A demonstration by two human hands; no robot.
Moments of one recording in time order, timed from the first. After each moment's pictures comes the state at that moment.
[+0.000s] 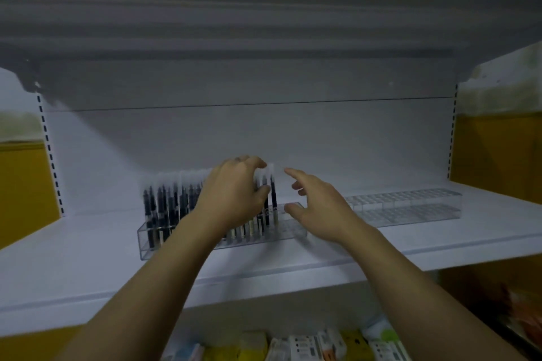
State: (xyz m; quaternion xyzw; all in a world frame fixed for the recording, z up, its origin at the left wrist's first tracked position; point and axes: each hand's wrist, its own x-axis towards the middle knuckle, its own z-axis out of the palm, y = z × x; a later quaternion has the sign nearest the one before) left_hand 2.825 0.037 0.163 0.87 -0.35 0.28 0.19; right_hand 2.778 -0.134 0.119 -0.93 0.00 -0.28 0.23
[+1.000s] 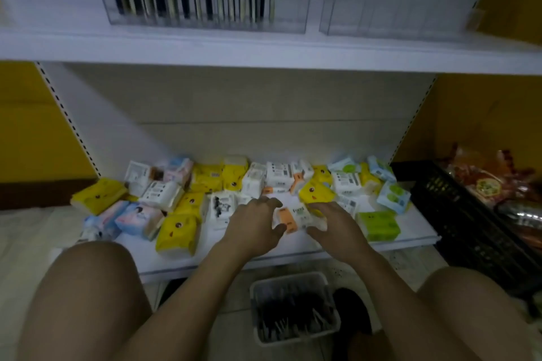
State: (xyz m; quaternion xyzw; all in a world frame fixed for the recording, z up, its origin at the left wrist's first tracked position) left_hand 2.714 0.049 -0.202 0.91 -0.37 -0.05 0.17; right_hand 2.627 -0.128 -0.223 -0.95 0.17 -0.03 0.26
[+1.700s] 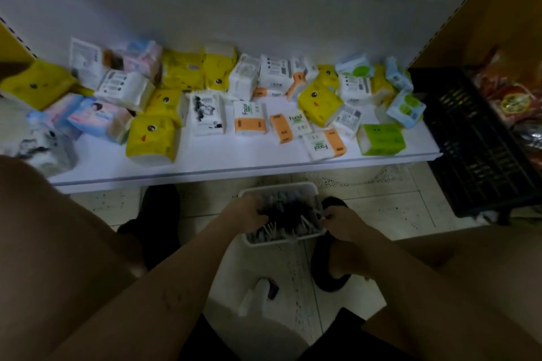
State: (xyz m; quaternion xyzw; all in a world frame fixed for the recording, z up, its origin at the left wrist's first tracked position) left_hand 2.691 0.050 -0.392 0.86 -0.27 -0.40 0.13; right_hand 2.573 -0.152 -0.381 -0.86 0.32 0.32 0.24
